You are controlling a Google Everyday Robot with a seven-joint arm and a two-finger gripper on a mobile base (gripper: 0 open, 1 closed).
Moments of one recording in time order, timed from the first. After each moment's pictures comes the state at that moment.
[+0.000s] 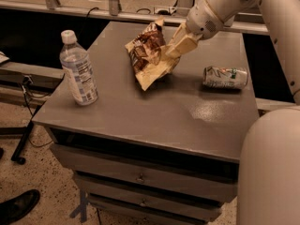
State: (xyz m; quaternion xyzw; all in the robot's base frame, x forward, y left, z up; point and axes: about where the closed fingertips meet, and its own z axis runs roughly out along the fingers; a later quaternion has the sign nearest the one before) arm 0.653 -0.088 0.920 -0.67 0.66 0.22 0.28
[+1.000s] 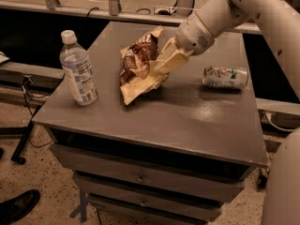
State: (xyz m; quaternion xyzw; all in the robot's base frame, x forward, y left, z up) arm 0.600 -0.052 0.905 -0.68 0.62 0.28 0.27
